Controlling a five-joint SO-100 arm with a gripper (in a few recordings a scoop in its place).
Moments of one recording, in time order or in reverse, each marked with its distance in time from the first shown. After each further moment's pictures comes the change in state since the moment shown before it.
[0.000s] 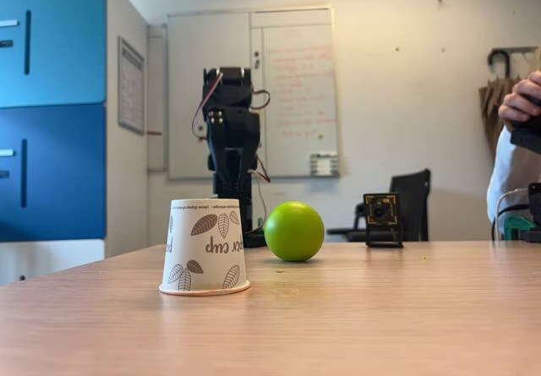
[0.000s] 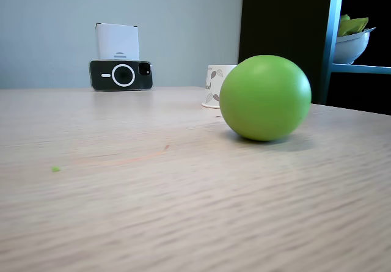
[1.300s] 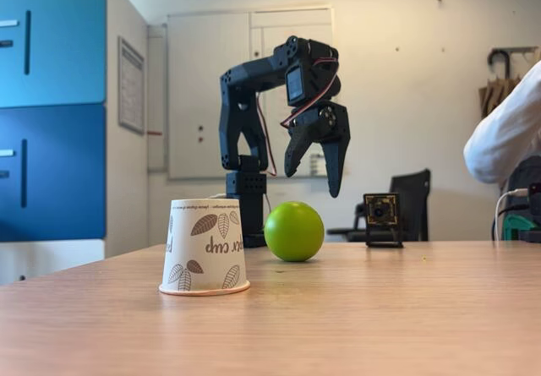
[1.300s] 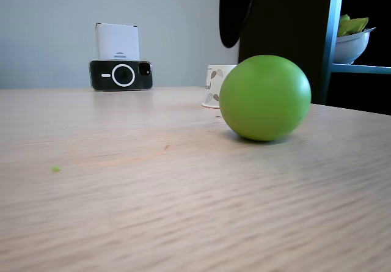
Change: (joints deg) arm -31.2 -58.7 -26.4 -18.5 -1.9
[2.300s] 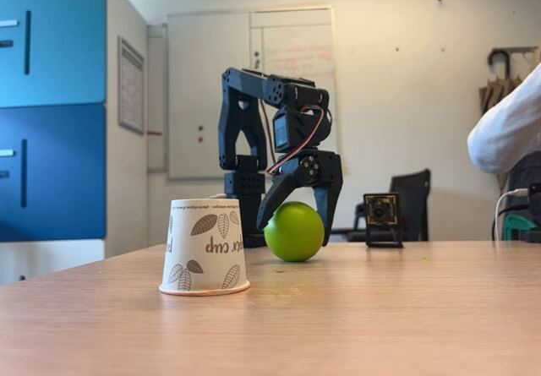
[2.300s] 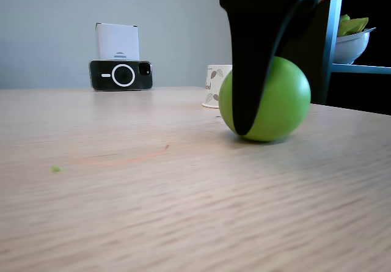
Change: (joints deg) arm 4.3 -2.9 17.5 -19.1 7.4
